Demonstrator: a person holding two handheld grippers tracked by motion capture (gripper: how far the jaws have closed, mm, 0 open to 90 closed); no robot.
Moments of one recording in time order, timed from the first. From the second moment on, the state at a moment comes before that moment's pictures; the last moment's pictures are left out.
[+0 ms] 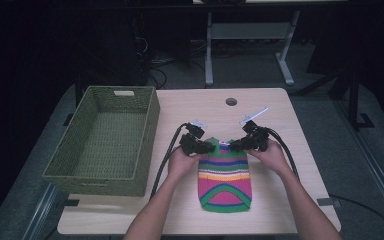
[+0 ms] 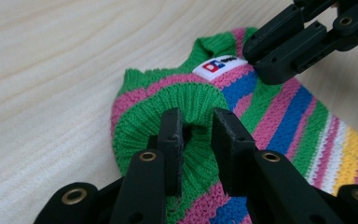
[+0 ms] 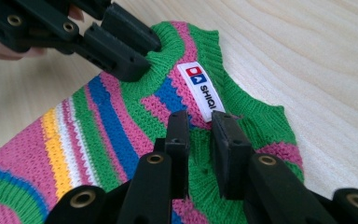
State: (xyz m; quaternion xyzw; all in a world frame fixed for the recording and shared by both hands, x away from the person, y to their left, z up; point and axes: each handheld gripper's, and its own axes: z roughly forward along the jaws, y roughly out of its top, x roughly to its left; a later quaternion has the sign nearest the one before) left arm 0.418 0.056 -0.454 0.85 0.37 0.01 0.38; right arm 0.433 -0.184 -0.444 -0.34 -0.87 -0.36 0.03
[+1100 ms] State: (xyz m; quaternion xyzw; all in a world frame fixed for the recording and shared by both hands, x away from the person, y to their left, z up) left arm 0.418 0.050 -0.461 0.86 0.37 0.01 0.35; right arm 0.447 -0.186 -0.449 -0.40 -0.85 -0.34 -0.03
